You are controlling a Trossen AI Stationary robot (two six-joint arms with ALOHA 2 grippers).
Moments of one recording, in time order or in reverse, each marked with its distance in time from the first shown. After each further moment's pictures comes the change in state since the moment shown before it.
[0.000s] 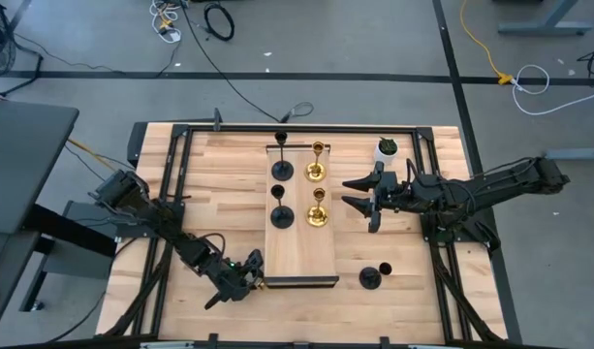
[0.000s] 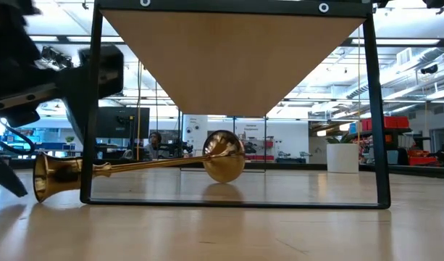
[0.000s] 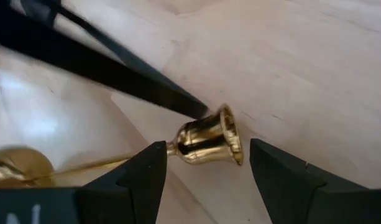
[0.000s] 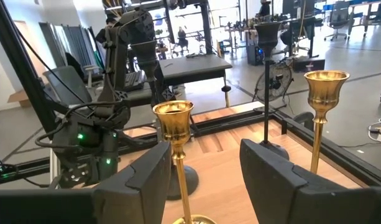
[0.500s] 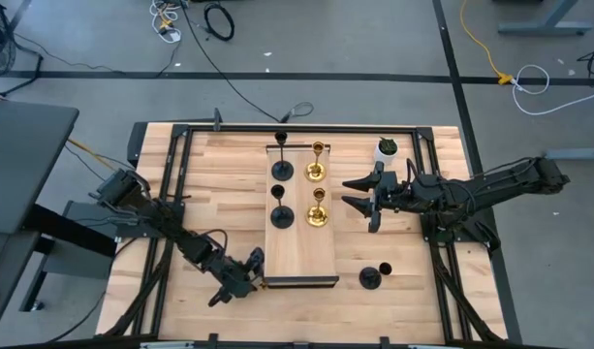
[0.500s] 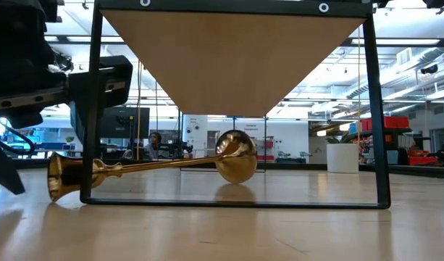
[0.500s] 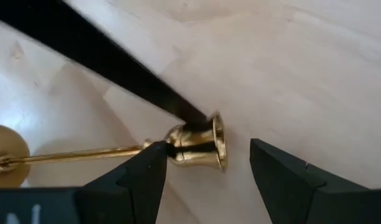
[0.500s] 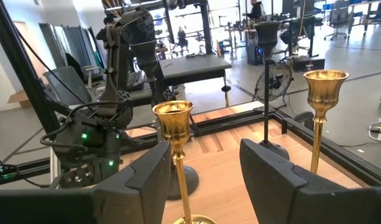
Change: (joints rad) left arm 0.035 0.000 0.000 0.020 0.090 -0.076; right arm 0.000 0.000 0.000 0.000 0.001 0.004
